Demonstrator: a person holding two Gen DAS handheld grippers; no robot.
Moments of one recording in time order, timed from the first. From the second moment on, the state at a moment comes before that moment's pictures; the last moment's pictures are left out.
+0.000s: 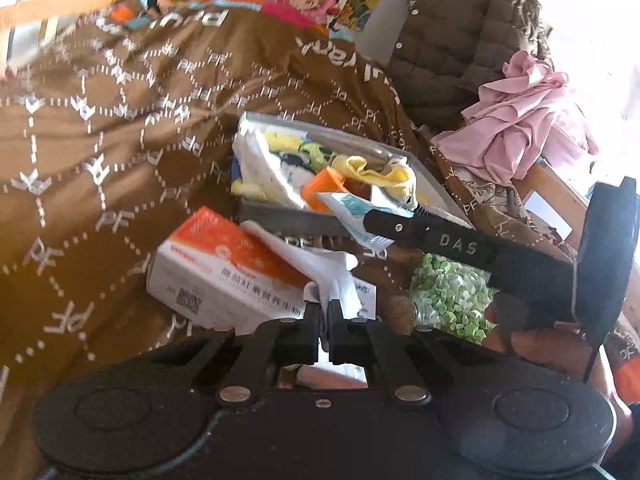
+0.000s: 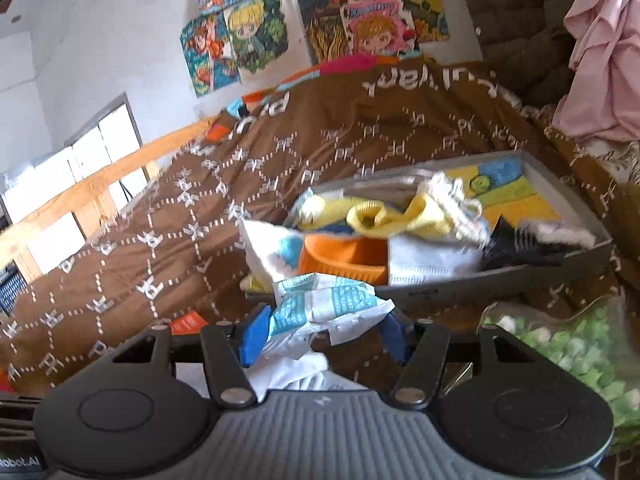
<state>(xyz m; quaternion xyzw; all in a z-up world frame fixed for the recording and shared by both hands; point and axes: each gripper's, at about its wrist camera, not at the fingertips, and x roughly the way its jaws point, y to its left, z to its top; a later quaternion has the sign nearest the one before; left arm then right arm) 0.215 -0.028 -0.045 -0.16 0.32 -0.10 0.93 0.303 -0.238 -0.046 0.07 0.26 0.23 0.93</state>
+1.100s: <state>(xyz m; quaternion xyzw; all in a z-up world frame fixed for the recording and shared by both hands) 0.342 -0.121 0.090 -0.10 0.18 -0.17 0.96 0.324 -0.346 0.011 0.13 0.15 0.12 0.97</state>
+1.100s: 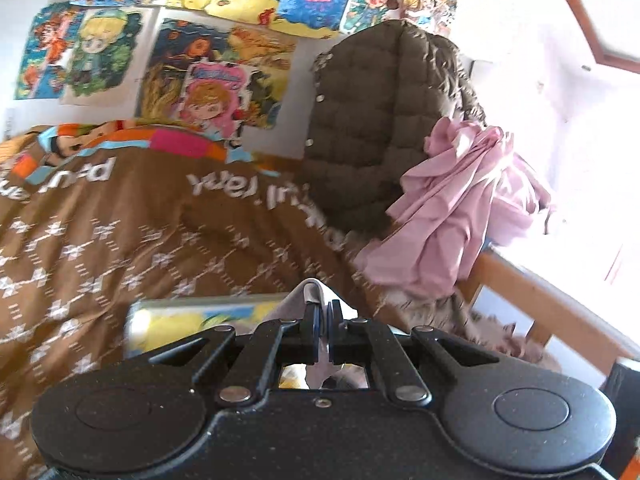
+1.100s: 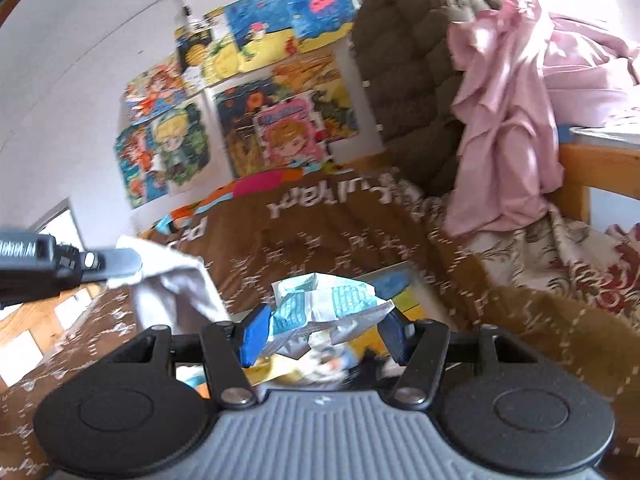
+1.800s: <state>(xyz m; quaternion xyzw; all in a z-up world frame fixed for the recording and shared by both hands) 0.461 -0.186 0.001 -0.10 0.23 -0.19 0.95 0.392 -0.366 -0.035 0.09 0.22 0.07 0.97</state>
